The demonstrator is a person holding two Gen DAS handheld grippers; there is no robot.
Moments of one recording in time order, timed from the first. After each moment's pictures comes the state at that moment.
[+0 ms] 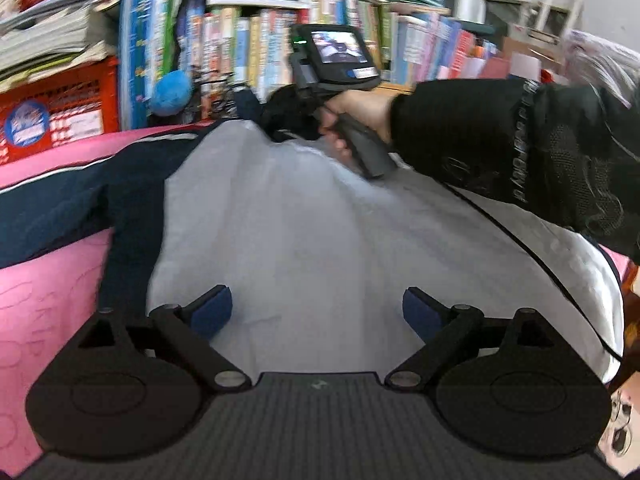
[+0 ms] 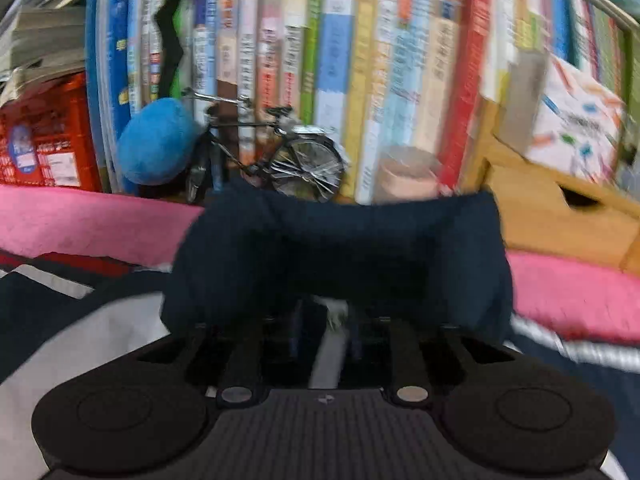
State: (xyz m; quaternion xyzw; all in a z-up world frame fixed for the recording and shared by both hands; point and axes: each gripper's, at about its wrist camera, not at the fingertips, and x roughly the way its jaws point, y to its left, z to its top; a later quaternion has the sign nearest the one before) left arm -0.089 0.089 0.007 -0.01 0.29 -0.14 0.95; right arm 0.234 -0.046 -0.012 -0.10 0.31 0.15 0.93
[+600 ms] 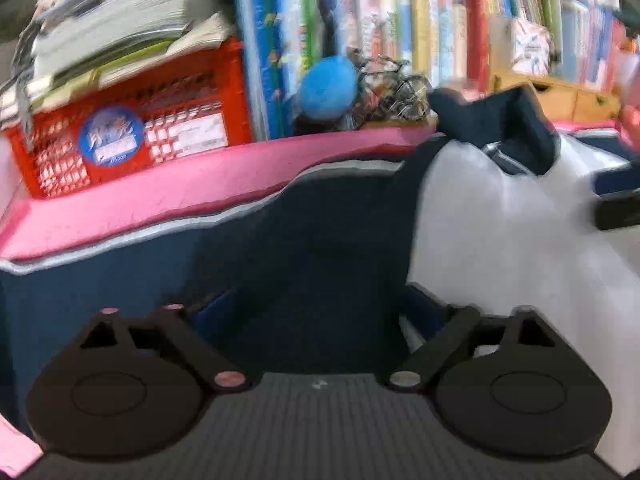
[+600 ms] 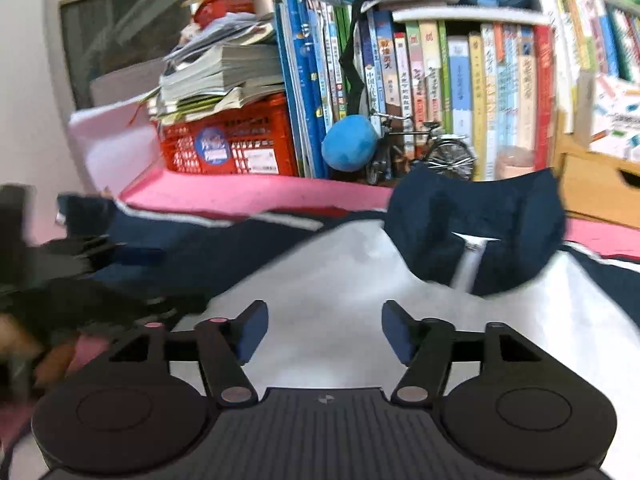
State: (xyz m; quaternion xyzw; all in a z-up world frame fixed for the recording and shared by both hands) left arm 0.058 0.171 -0.006 0.00 0.34 0.02 0.94; right arm 0.083 -0.089 0.026 -0.05 0.31 0.34 0.89
